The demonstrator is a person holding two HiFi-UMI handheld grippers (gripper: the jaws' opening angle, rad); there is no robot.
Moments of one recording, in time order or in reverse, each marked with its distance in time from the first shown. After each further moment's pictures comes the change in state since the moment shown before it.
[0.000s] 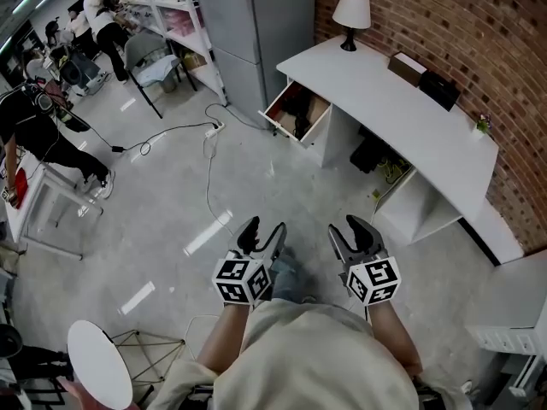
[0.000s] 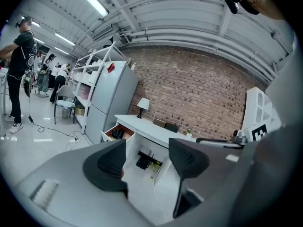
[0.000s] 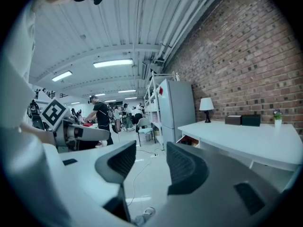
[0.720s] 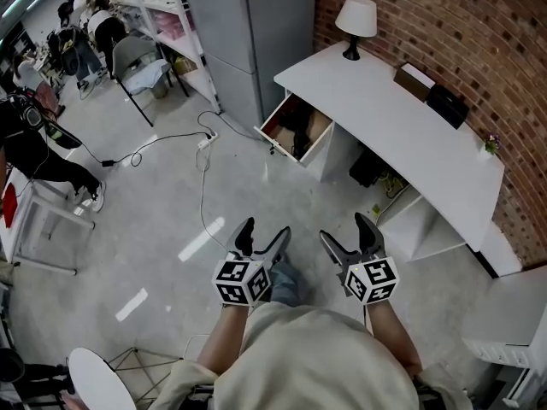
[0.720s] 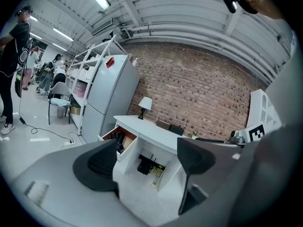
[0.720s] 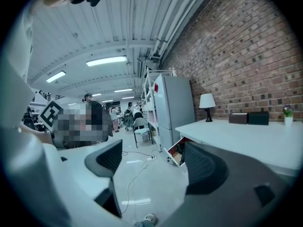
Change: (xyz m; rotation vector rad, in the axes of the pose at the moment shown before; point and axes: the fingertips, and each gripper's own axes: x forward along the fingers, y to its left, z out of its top) left arm 0.112 0.063 0.034 -0.007 0.014 -0.026; right arm 0.119 -0.065 0.011 0.031 0.012 -0.015
